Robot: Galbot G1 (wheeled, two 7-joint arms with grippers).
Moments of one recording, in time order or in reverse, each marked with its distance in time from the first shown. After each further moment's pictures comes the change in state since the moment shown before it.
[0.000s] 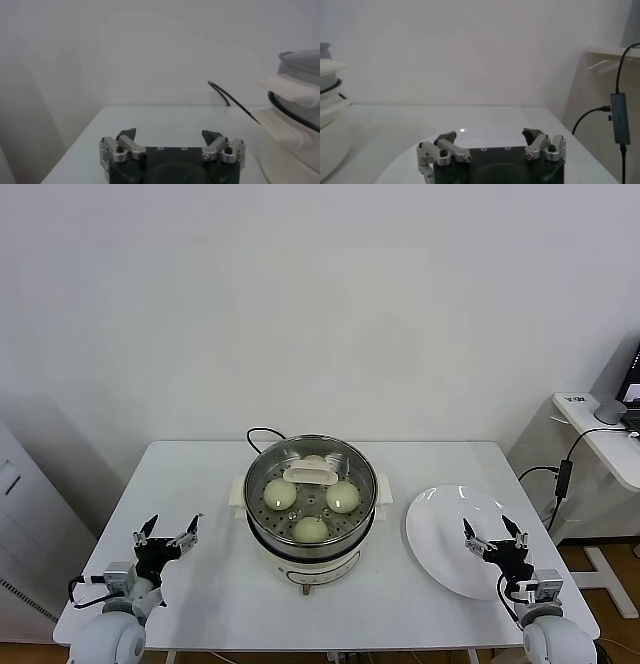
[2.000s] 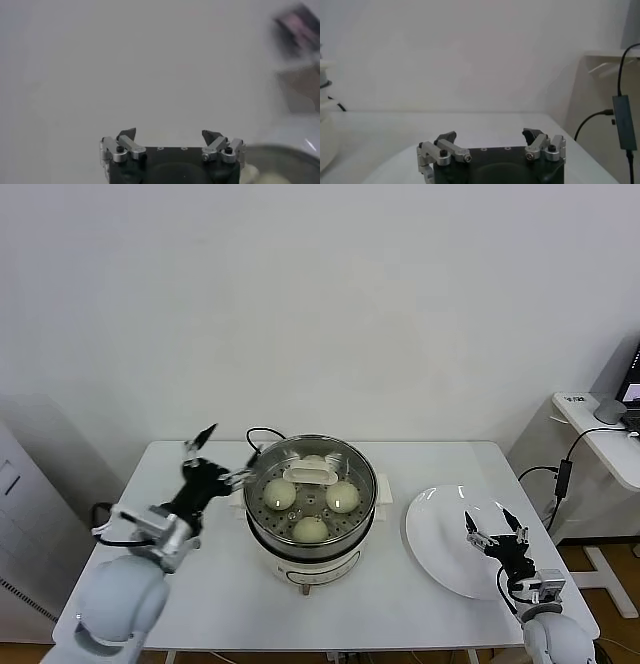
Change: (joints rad) left arm -0.161 0.054 0.138 -0.391 0.202 0.153 0.104; right arm 0.043 -0.021 -0.015 -0.088 0.055 0.112 -0.027
